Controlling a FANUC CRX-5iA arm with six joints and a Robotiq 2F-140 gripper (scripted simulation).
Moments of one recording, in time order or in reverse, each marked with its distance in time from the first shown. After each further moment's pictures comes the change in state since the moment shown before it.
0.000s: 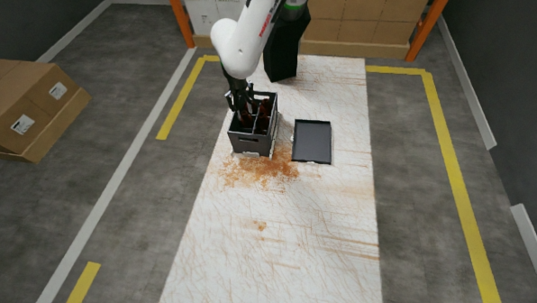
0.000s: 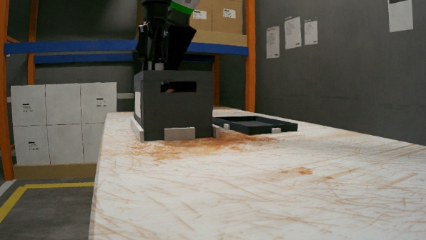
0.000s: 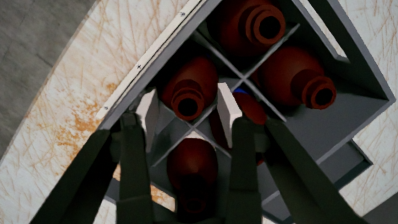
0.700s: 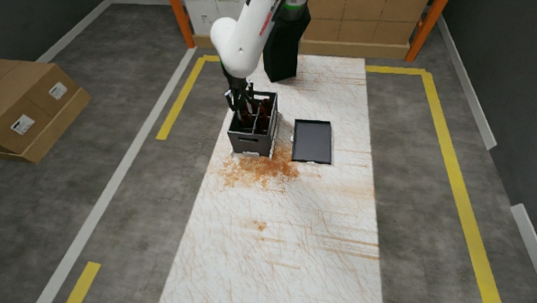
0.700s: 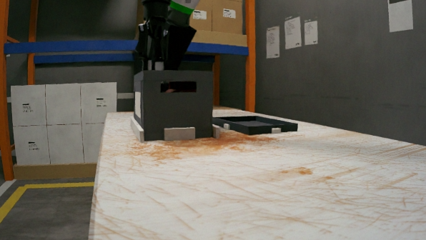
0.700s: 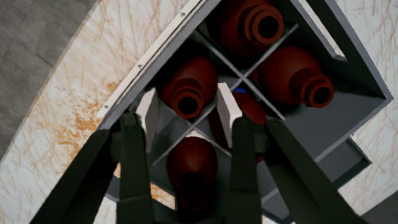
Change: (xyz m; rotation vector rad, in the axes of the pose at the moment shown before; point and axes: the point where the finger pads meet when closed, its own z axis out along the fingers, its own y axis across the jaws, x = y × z) arm 0.000 0.000 -0.003 0.000 0.000 0.000
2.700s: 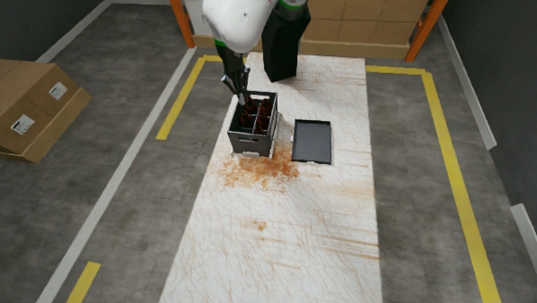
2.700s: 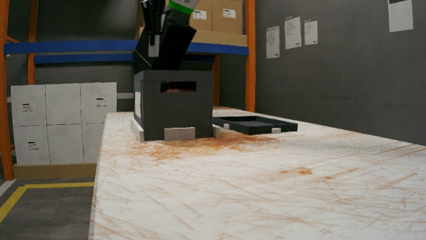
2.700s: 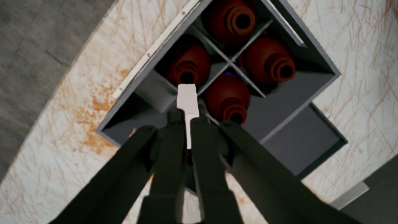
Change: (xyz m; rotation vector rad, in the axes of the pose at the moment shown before) arm 0.000 0.000 -0.082 0.000 0.000 0.000
